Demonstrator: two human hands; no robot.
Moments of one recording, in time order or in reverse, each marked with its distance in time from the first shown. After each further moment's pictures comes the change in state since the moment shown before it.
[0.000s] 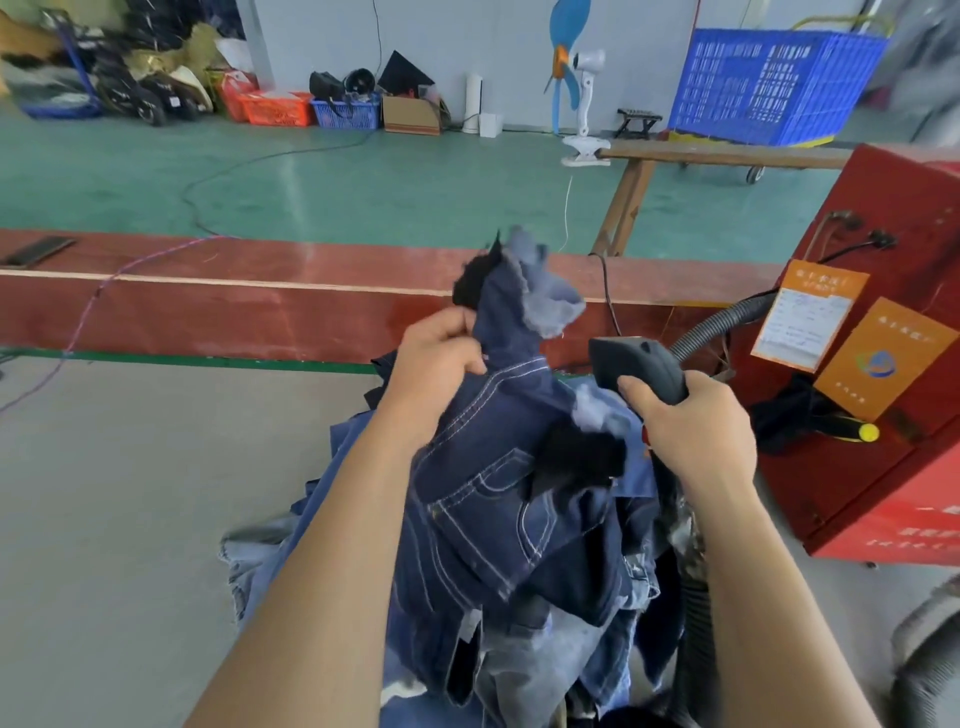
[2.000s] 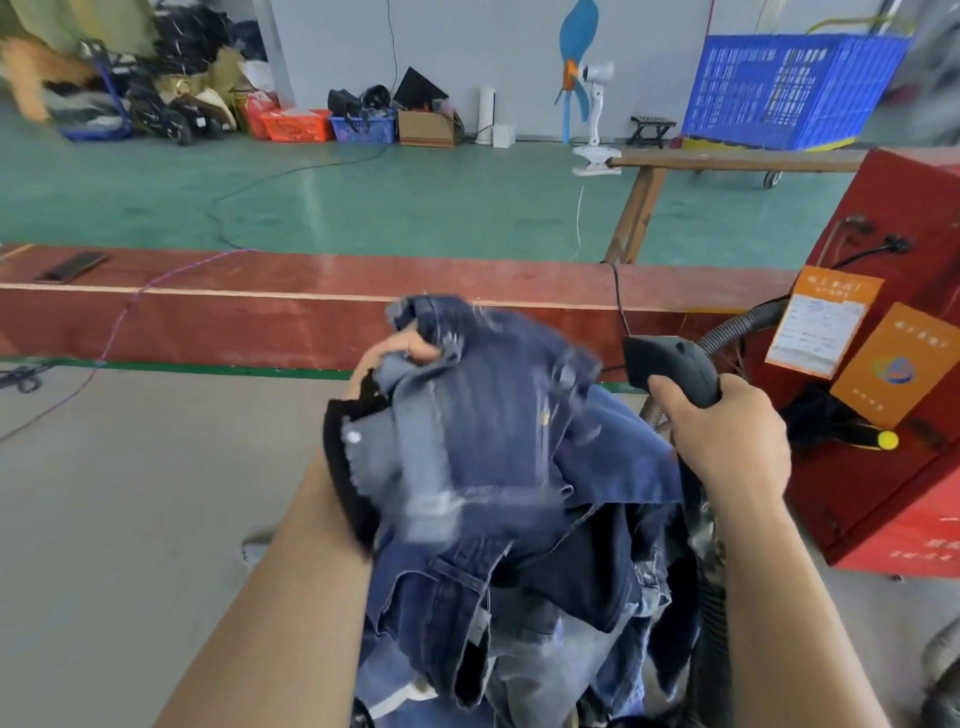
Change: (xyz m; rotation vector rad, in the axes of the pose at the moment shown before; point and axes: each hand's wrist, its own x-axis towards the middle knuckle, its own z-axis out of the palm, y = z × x) left_hand -0.003 0.045 -0.003 -0.084 0.434 -0.359; right_hand 0.000 0.001 -0.012 0.031 0.092 0.048
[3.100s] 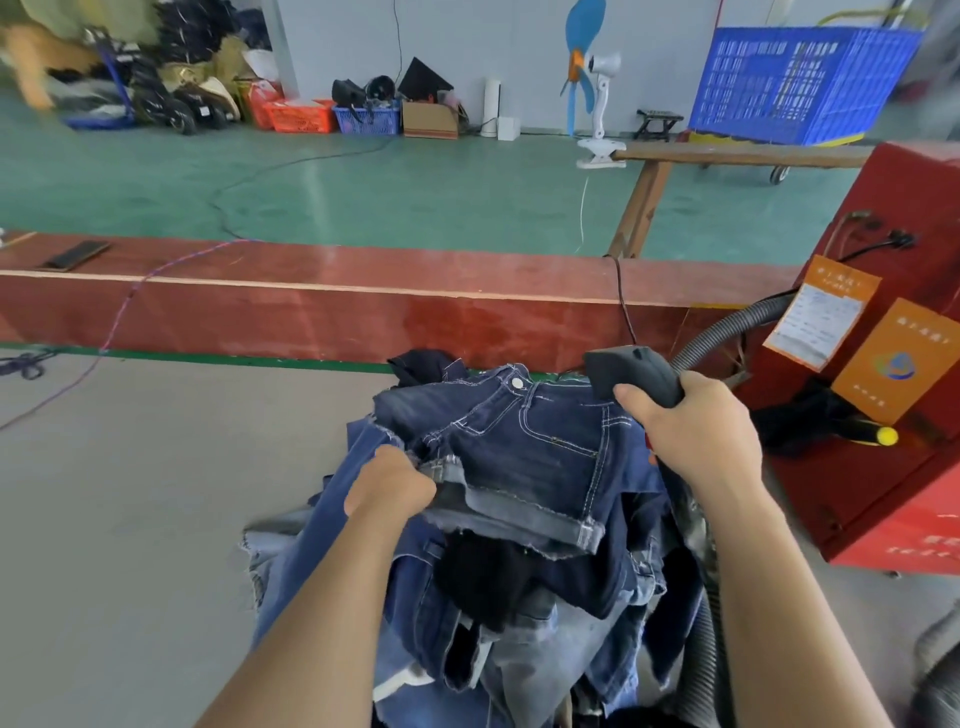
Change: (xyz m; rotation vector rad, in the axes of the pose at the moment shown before) left_hand 0.032 -0.136 -0.047 1.003 -0.173 -0.195; right_hand -0.002 0.001 0.006 -0.085 -0.178 -0.128
